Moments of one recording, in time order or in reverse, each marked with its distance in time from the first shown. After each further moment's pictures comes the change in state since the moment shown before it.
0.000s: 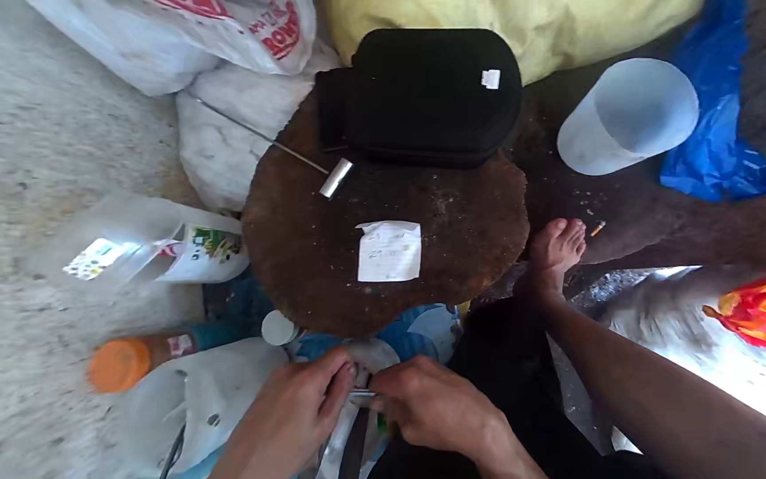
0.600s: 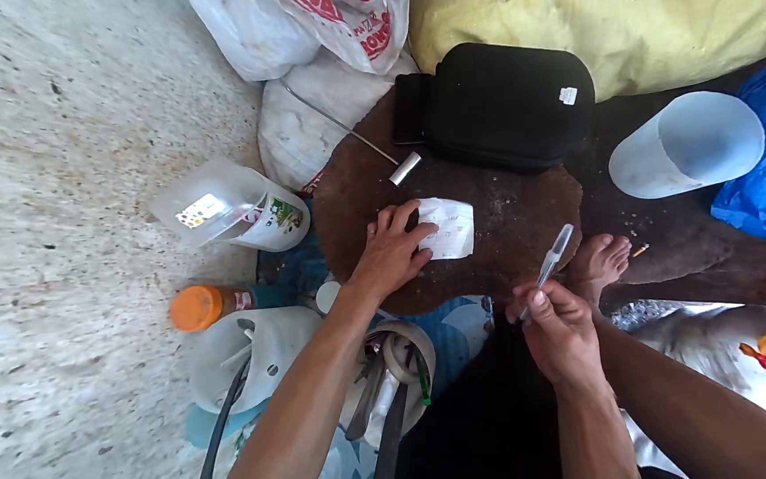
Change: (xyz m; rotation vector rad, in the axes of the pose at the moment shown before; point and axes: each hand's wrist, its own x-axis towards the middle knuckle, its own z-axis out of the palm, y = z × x) left_hand 0.138 -0.057 0.032 0.110 0.111 0.084; right_hand 0.069 0.158 0.063 0.938 1.023 -0.786
